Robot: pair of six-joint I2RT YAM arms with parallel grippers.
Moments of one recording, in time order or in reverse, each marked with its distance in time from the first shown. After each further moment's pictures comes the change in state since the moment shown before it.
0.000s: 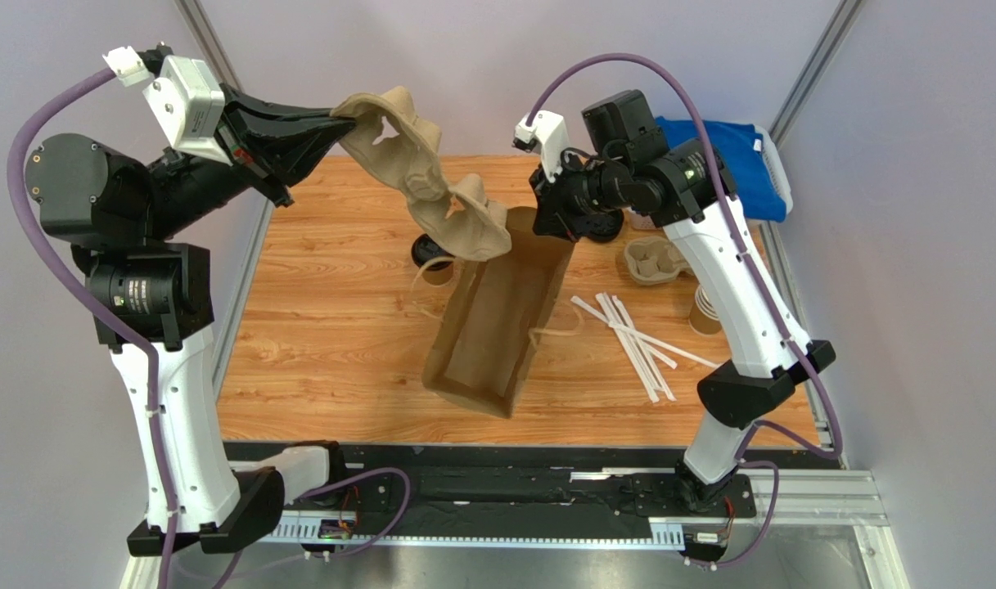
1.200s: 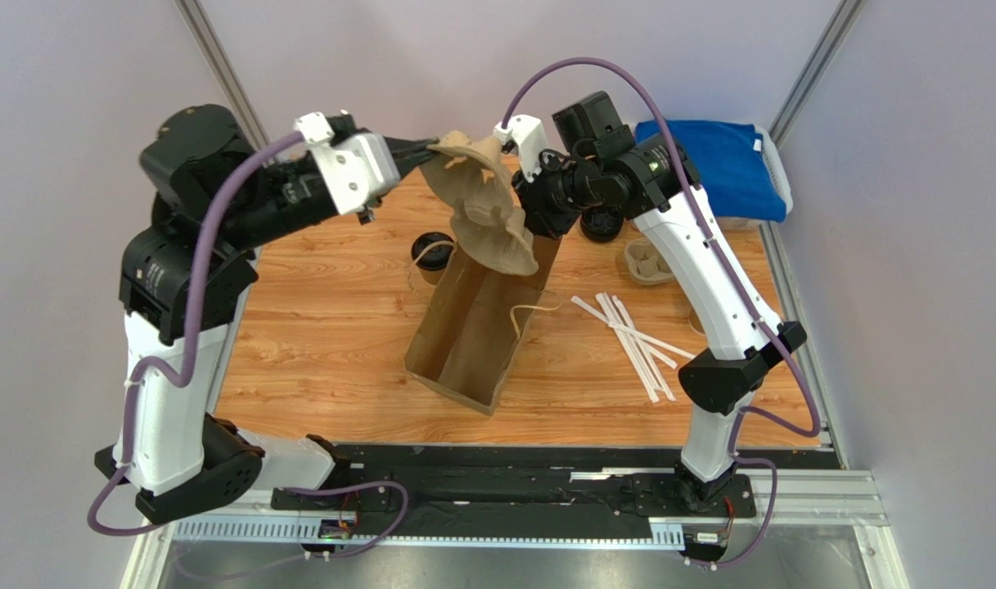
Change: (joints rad) left arm -0.647 0.150 0.273 -0.543 -0.518 0.795; right arm 0.031 0.109 0.062 -0.008 0.070 0.026
